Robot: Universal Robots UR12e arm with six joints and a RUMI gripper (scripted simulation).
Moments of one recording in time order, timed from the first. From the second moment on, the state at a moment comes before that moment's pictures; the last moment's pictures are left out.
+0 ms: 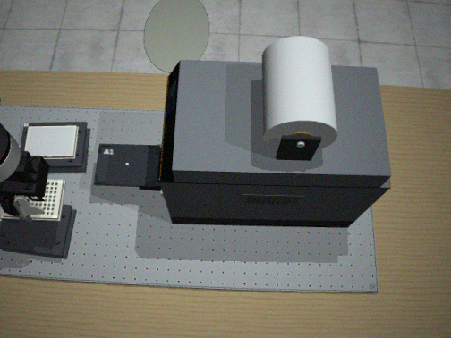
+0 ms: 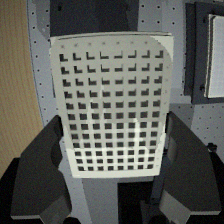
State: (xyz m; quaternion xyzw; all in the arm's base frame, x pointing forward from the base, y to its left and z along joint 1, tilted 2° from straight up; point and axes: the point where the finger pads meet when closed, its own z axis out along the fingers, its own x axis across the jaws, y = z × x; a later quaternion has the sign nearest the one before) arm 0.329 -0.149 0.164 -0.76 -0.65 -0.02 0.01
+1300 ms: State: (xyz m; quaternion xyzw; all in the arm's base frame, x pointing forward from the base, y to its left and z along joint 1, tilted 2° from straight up) arm 0.404 -0.116 0.166 -0.76 -0.65 -0.02 0.01
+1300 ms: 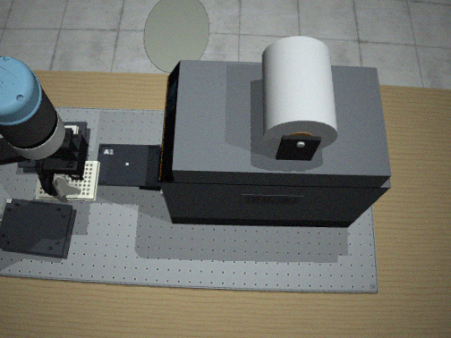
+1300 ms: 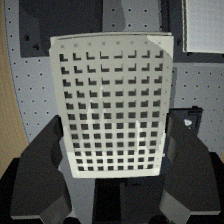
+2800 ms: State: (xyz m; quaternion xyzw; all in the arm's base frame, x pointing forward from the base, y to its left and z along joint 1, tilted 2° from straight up) arm 0.487 -0.079 0.169 -0.76 -0.65 -0.02 0.01
